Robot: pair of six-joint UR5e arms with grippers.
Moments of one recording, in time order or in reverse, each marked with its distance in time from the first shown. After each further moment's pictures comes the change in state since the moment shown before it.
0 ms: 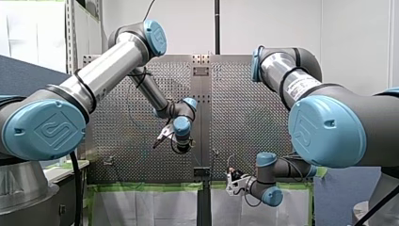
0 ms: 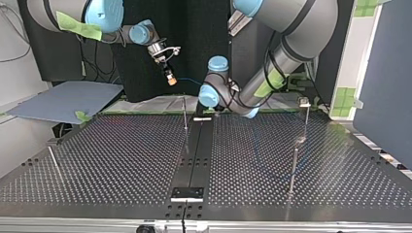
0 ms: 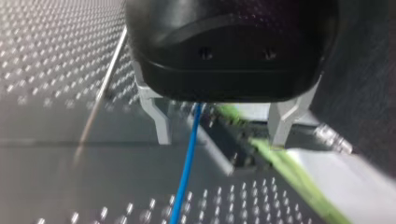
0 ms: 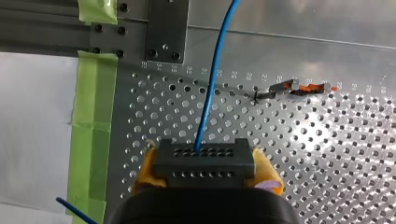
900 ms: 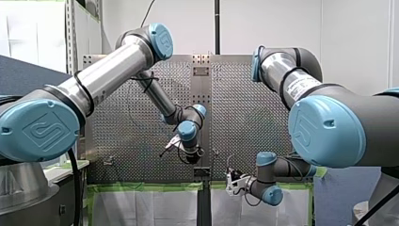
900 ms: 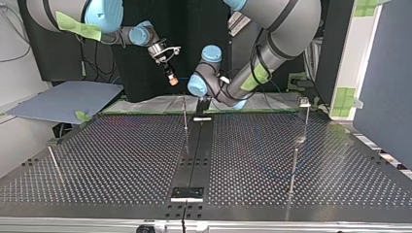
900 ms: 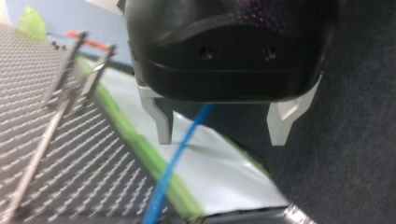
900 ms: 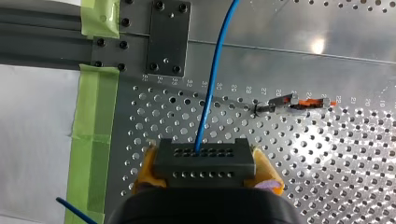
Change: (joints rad) left arm -0.080 -0.056 0.000 -0.086 0.093 -0.033; right arm -0.004 0.000 -0.012 0.018 -0.040 -0.006
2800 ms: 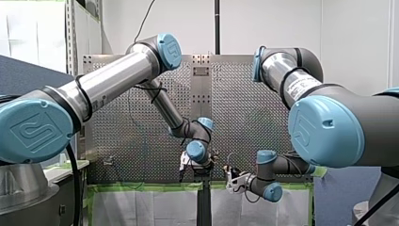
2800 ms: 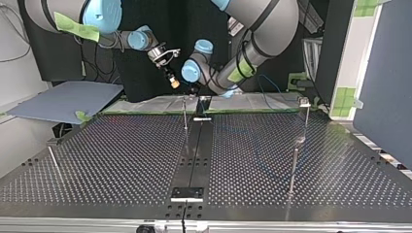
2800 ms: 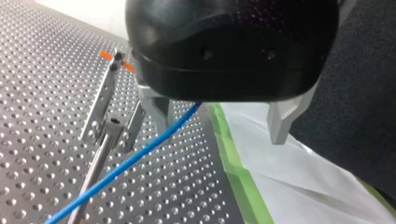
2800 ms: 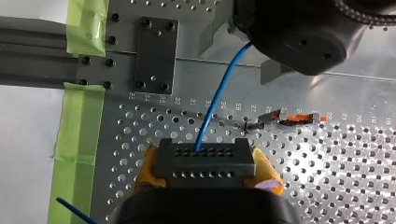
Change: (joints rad) left arm -0.074 -0.091 0.000 0.369 0.023 -0.380; right arm -0.011 0.000 -0.046 0.024 -0.082 0.015
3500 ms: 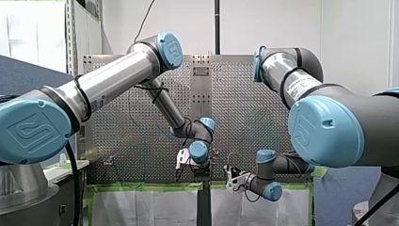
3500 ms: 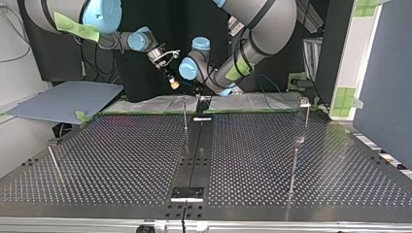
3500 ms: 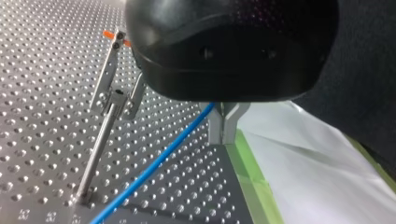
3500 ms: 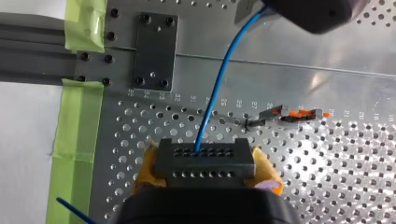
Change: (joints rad) left arm -0.017 0.000 -0.001 -0.021 -0.165 0.009; right arm -0.001 0.000 -0.014 0.016 0.005 0.000
